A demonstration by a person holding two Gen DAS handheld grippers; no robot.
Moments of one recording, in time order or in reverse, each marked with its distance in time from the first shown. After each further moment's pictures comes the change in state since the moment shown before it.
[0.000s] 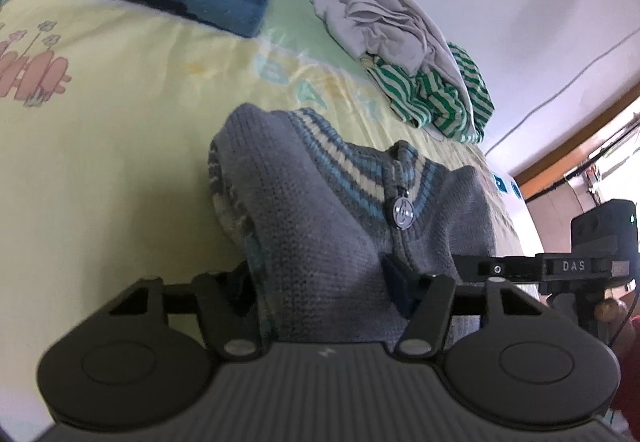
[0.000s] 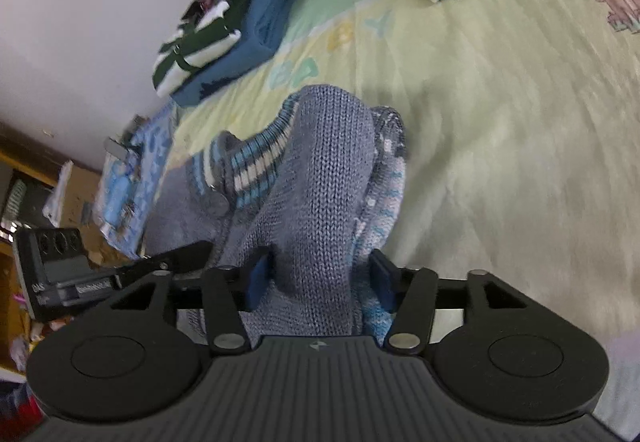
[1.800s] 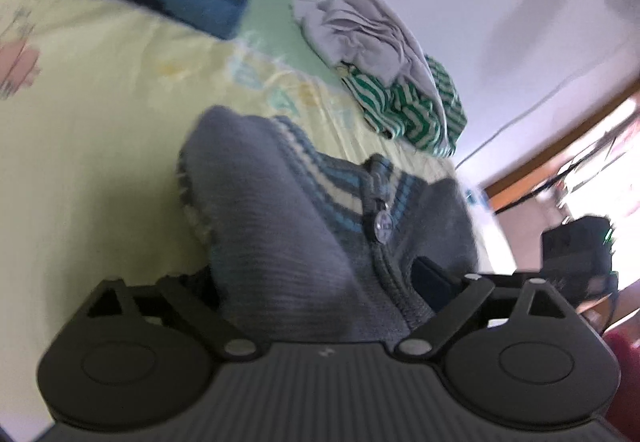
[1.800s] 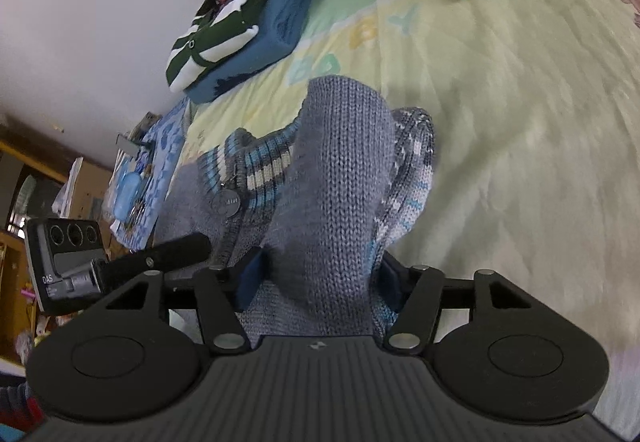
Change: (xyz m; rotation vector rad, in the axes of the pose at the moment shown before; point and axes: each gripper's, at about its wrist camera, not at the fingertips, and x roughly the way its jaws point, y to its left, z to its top) left arm 0.009 -0.006 0.000 0.026 -0.024 -0.082; right arm 0.005 0.005 -0.003 -0.015 0.009 0.049
